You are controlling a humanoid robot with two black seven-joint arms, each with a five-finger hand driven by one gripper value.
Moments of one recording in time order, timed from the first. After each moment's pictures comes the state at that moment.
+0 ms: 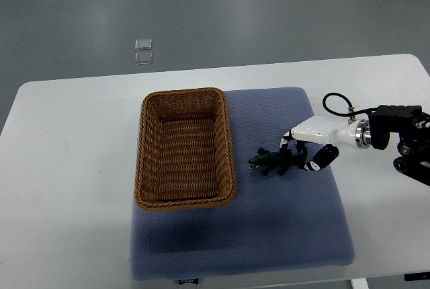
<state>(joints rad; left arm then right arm) 0.00 0.00 -0.17 -0.15 0.03 0.06 0.07 0.78 -0.63 0.32 1.20 -1.76 0.17 0.29</state>
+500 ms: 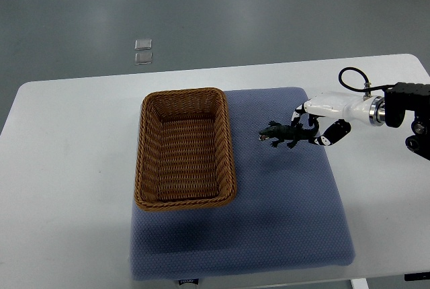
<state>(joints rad) 0.00 0.00 -0.17 -0.15 0.03 0.06 0.07 0.83 -0.67 0.38 1.16 -1.75 0.17 0.29</state>
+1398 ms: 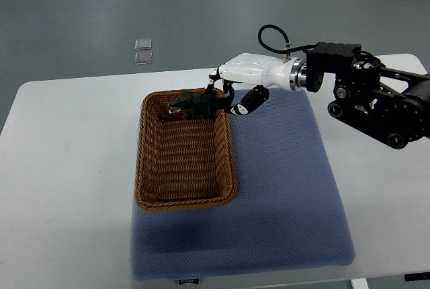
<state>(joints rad) 0.00 0.00 -0.17 -0.15 0.03 0.06 0.07 1.04 -0.33 0.40 1.11 -1.73 0.19 0.28</state>
